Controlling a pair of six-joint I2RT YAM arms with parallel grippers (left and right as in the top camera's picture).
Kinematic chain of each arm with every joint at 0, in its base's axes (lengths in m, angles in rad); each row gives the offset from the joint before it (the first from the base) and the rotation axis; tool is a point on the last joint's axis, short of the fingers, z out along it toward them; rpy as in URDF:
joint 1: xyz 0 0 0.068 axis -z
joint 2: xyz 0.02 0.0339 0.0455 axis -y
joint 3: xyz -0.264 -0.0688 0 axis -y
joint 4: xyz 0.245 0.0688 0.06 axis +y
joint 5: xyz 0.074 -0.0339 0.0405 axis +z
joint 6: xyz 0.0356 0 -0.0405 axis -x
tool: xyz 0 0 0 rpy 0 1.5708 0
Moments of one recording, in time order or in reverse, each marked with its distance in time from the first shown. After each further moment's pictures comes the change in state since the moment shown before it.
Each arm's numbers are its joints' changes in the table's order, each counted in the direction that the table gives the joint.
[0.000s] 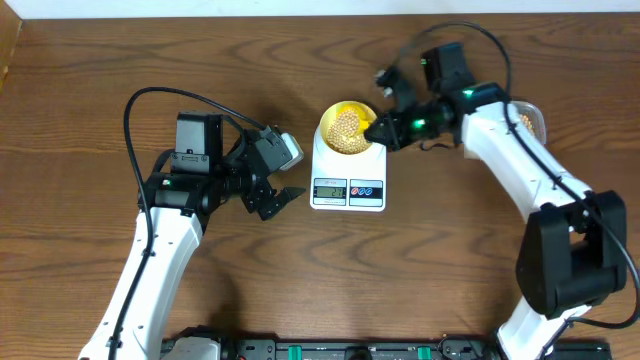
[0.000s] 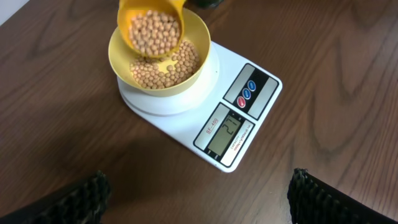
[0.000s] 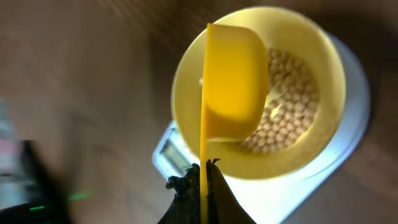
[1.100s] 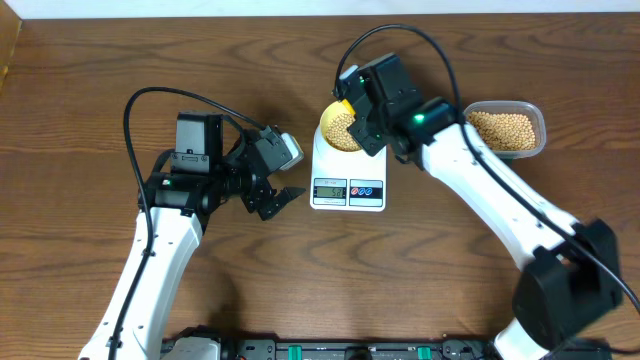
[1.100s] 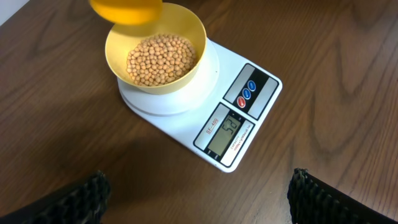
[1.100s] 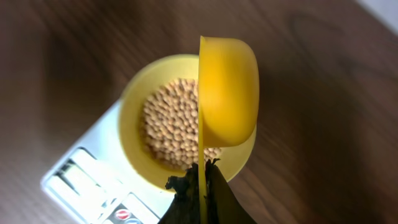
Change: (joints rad) left arm 0.000 0.000 0.000 0.000 0.000 0.000; right arm -0.241 0.094 0.026 -0.056 -0.677 0.174
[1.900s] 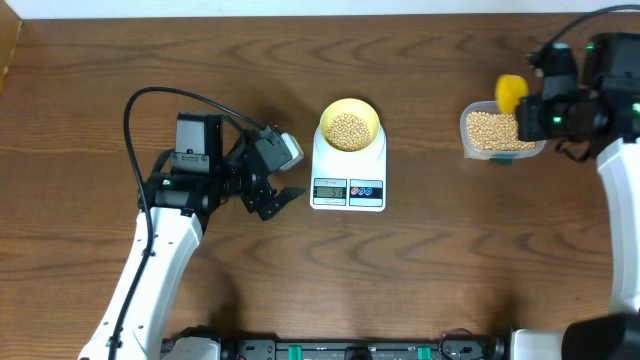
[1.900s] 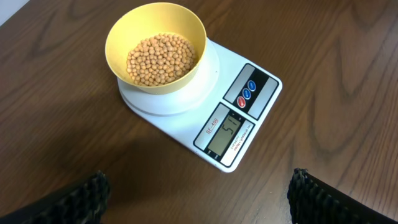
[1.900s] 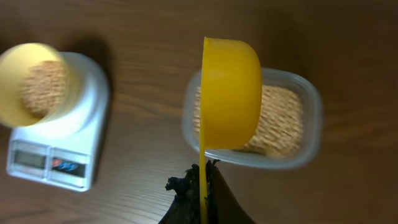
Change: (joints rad) left arm 0.000 0.000 0.000 0.000 0.000 0.000; right arm 0.677 0.258 0.006 0.354 0.265 -0.039
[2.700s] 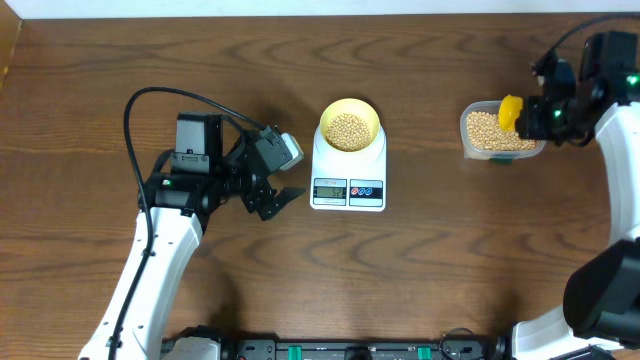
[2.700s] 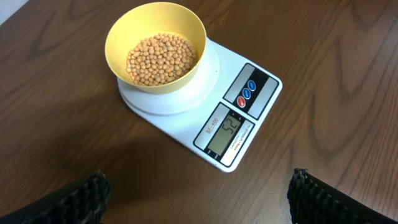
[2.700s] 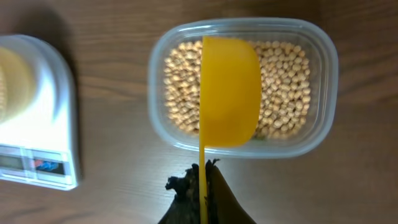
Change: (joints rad) left arm 0.000 0.000 0.000 0.000 0.000 0.000; right arm 0.062 -0.200 0.063 0.074 0.026 -0.043
